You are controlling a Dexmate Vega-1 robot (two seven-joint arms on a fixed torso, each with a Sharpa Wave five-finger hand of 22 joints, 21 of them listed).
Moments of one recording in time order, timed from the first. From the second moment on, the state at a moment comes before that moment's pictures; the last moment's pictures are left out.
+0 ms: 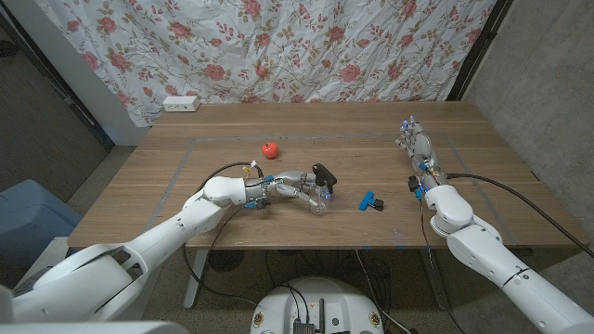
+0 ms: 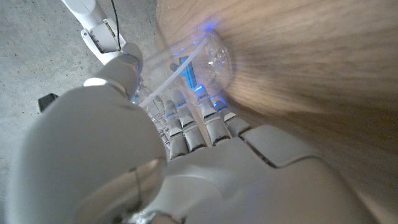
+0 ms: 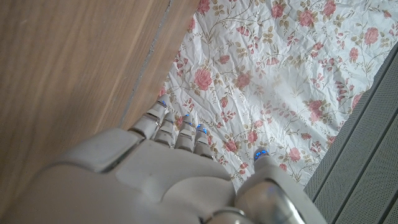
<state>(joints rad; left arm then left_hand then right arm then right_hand) 0.64 0.53 0.72 -1.09 -0.44 -0.51 -0.81 1.02 -0.09 0.52 -0.17 0.19 0.34 -0.05 0.50 0.28 0.51 -0.16 0.41 0.34 0.48 -0.04 0.34 0.24 0.18 -0.04 0.20 0.17 -1.15 -0.63 -0.27 -1.72 0.44 0.22 -0.33 0.06 0.07 0.29 0.03 0.22 0.07 -0.05 0.18 0.17 0.12 0.04 0.19 0.18 0.02 0.04 0.21 0.25 0.26 0.04 0.18 0.16</state>
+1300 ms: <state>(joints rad) 0.69 0.59 0.66 -1.29 -0.40 -0.41 -0.57 1.01 -0.05 0.41 -0.16 0.20 0.39 -0.06 0.63 0.34 0.54 -0.14 0.50 0.41 0.54 -0.05 0.43 0.35 0.28 -0.04 0.21 0.17 -1.09 -0.66 -0.27 -1.69 0.42 0.27 -0.25 0.06 0.08 0.30 0.02 0.22 0.07 -0.05 0.19 0.17 0.12 0.04 0.19 0.18 0.02 0.04 0.21 0.25 0.26 0.04 0.18 0.16</state>
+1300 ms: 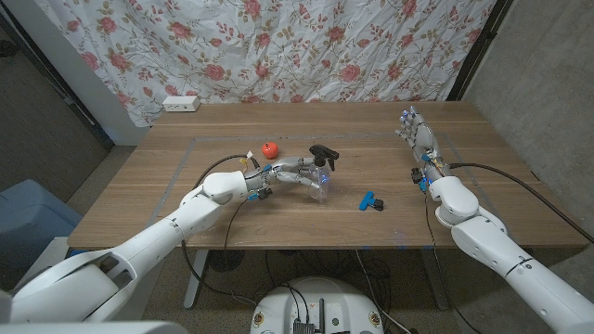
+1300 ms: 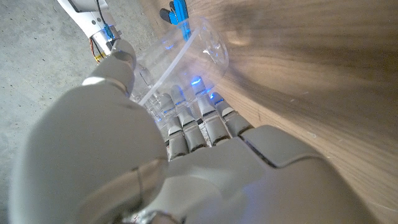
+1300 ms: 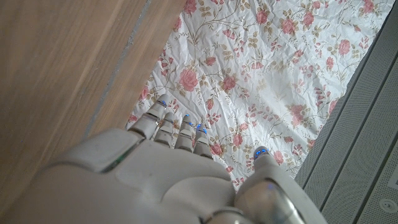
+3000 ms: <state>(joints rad) 0.58 0.53 0.71 -1.26 -0.33 -0.36 -0.53 1.00 -0.05 0.38 -0.17 0.20 0.40 -0.06 0.67 0.35 0.54 -0.14 0.53 0.43 0.54 -0.05 0.44 0.38 0.30 -0.04 0.21 0.17 -1.17 -0.96 -0.16 -2.03 0.21 0.07 -0.14 0.19 0.04 0.34 -0.13 0.19 0.17 -0.07 0.21 0.19 0.01 0.05 0.18 0.19 -0.05 0.14 0.20 0.23 0.20 0.11 0.18 0.16</state>
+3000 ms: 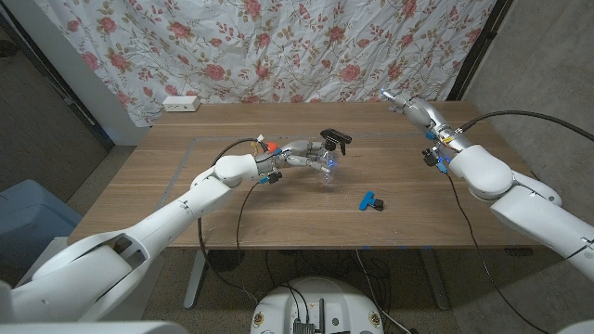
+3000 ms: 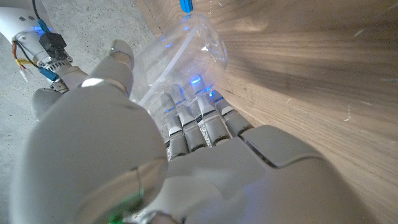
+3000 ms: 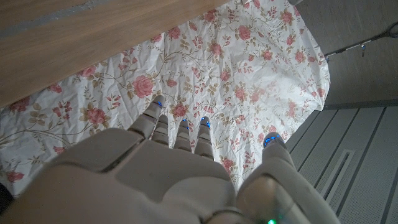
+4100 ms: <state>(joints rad) 0.49 0.44 0.74 -1.07 -0.33 -0.45 -0.62 1.00 -0.04 0.37 -0.17 0.20 0.41 -0.07 0.69 0.35 0.54 -0.14 0.54 0.44 0.54 -0.05 0.43 0.38 0.30 -0.04 0.21 0.17 -1.06 -1.18 -0.20 -2.29 0.05 -0.26 0.08 0.35 0.00 0.39 -0.19 0.23 0.14 -0.06 0.22 0.21 -0.07 0.08 0.18 0.19 -0.09 0.18 0.20 0.23 0.18 0.14 0.18 0.16</state>
